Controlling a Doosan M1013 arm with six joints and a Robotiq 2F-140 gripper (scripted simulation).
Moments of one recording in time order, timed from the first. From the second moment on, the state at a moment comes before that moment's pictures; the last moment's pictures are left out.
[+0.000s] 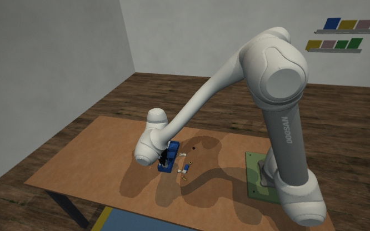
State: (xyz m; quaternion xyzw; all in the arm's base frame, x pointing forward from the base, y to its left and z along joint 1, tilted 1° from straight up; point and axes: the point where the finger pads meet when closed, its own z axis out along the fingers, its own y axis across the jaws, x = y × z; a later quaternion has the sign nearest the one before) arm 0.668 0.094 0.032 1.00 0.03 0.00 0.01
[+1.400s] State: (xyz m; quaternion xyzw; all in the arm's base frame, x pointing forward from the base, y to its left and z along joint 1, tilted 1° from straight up) arm 0.668 0.095 0.064 1.00 0.03 0.00 0.01
